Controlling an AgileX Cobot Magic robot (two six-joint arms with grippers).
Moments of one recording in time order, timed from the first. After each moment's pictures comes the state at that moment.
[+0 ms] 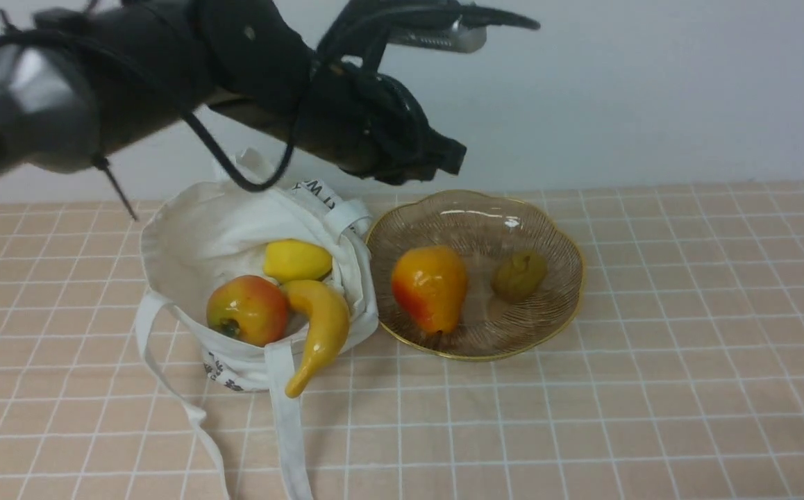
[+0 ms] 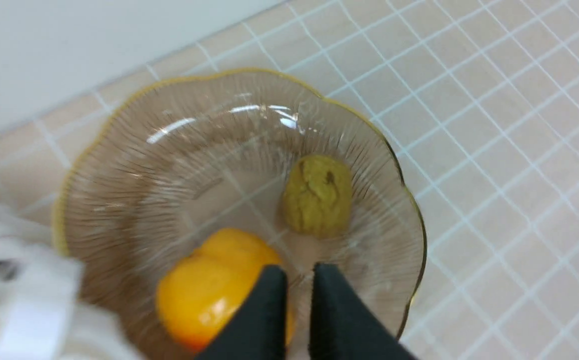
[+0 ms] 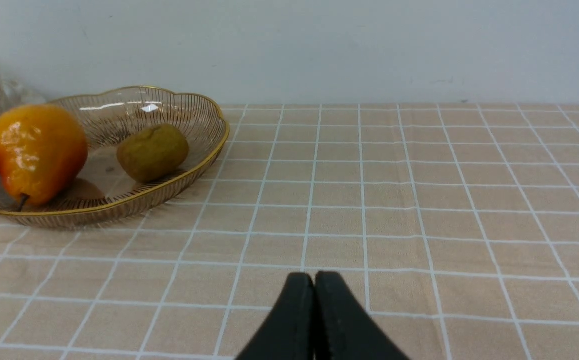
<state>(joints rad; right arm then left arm) 0.08 -0.01 0.03 0.00 0.36 0.02 -0.46 1.70 -1.56 -0.32 0.72 0.30</state>
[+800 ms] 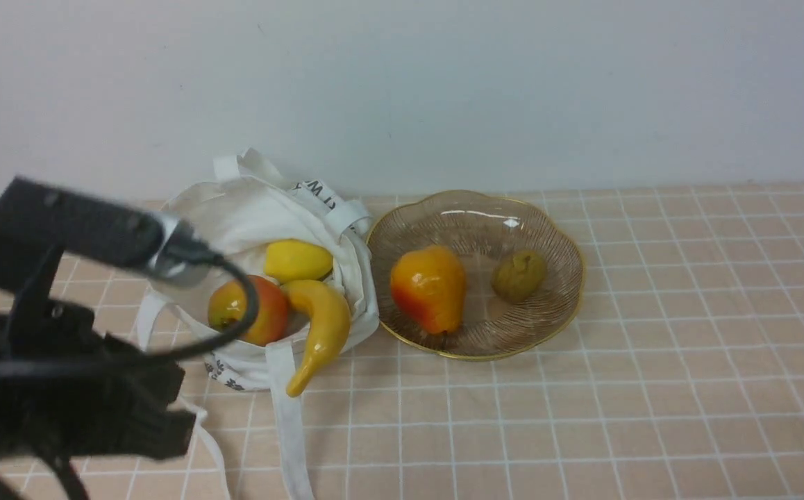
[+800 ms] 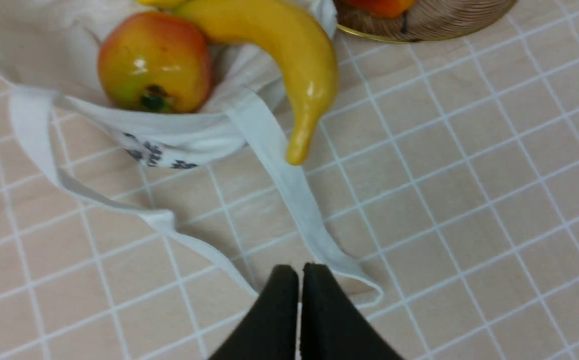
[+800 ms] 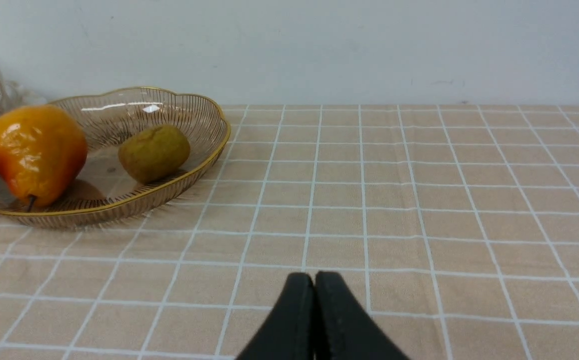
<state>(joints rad) 0.08 -0.01 0.03 0.00 0.36 0.02 -0.46 0.88 -0.73 -0.06 0.76 -0.09</state>
